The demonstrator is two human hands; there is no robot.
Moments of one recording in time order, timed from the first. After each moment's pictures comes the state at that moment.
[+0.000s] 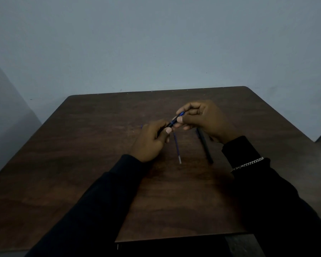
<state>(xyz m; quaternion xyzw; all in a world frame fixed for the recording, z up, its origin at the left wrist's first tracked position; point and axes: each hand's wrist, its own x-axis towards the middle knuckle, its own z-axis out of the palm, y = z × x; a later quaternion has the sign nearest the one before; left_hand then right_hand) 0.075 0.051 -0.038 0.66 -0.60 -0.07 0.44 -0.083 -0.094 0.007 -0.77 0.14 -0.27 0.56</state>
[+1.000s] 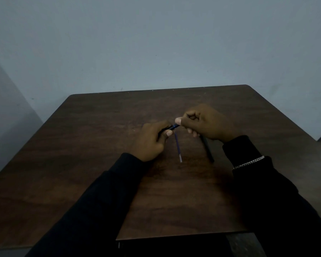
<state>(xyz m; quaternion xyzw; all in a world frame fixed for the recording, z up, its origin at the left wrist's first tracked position) 0.072 0.061 -0.028 0.66 -0.64 -0.02 0.38 -0.088 -0.090 0.009 -0.90 0.15 -0.21 0.35</state>
